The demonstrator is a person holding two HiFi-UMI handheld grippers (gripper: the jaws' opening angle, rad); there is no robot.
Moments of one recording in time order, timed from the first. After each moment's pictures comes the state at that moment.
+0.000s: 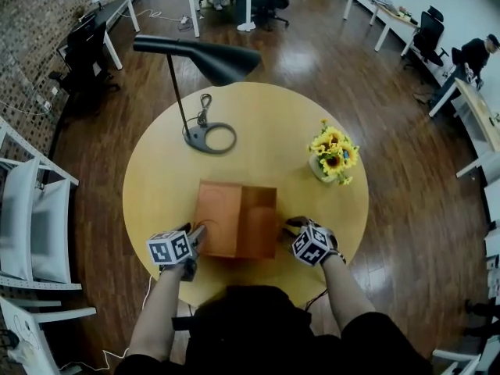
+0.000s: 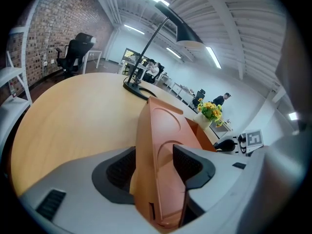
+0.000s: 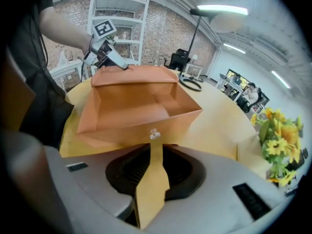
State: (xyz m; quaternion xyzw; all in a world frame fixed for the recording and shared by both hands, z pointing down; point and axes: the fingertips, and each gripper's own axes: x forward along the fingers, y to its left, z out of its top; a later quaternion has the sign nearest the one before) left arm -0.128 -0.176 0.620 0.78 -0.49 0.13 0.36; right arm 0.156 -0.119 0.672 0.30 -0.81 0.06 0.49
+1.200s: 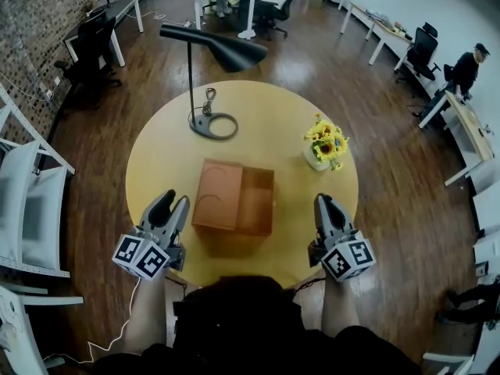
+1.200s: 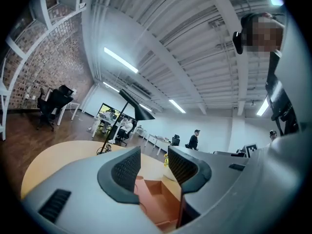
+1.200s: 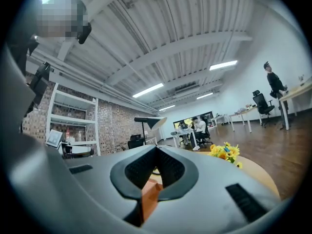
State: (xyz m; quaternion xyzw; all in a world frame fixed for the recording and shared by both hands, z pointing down) left arm -0.152 -0.086 0.384 0.87 -0.45 -0.16 0.14; right arm 0.181 -0.054 0.383 0.56 -0.82 0.09 -0.07
